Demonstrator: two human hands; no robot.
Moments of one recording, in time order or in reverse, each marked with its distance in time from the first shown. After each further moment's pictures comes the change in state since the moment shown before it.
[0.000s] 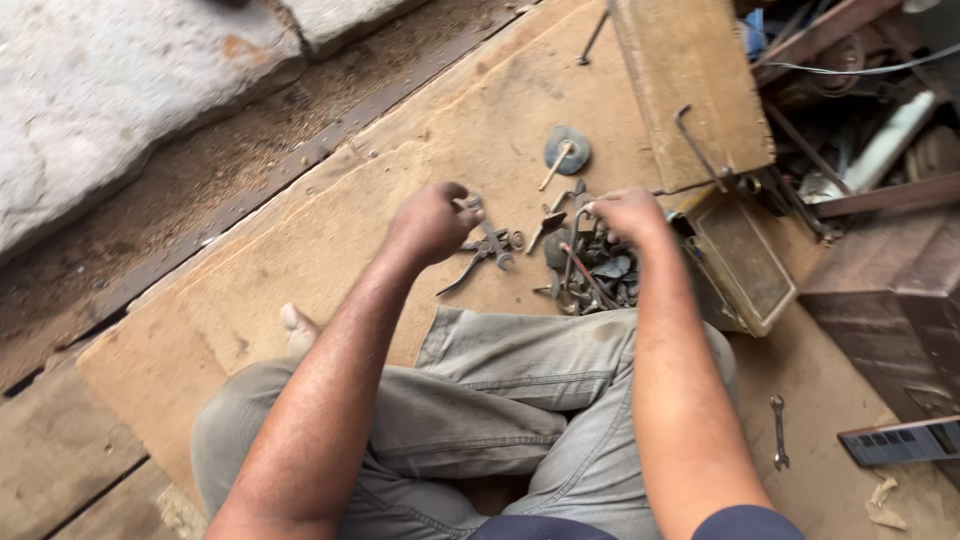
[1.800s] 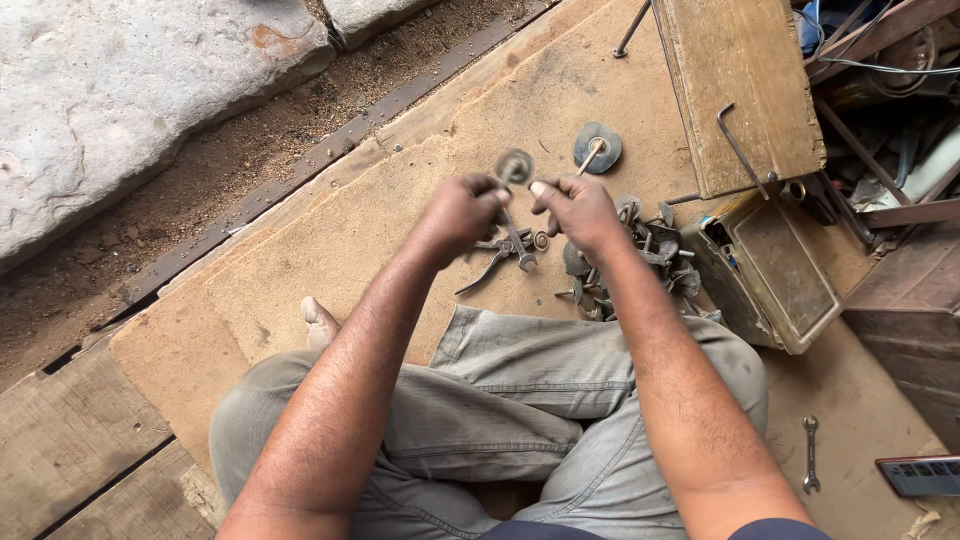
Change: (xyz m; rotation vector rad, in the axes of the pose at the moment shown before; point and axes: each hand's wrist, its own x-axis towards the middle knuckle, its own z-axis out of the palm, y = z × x) left_hand 0.014 0.001 0.006 -0.520 -0.107 -0.098; right_hand -0.090 -0.129 0.057 0.515 -0.154 -0.282
